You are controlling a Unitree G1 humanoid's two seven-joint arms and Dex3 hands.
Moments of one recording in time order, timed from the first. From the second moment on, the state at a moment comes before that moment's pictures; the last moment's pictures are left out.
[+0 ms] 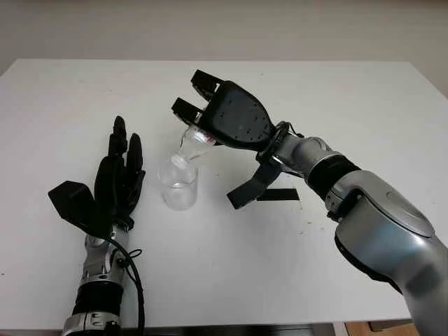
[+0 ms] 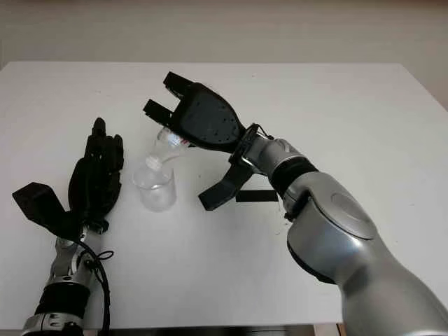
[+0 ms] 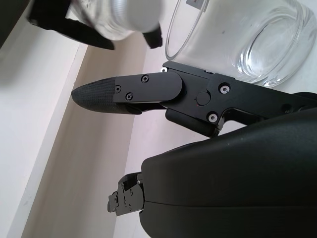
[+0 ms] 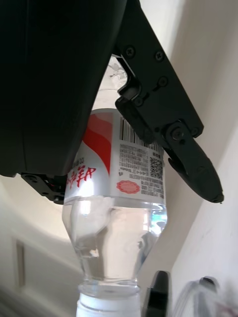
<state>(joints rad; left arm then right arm) -0.38 0.11 0.26 0.54 -0.30 -0.27 -0.26 -1.23 -0.25 0.86 1.24 -1.09 -0.43 -1.02</state>
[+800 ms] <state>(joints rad) -0.38 0.11 0.26 0.54 -0.31 -0.25 -0.27 -0.91 -0.24 0.25 1.08 -0.26 -0.62 -0.17</state>
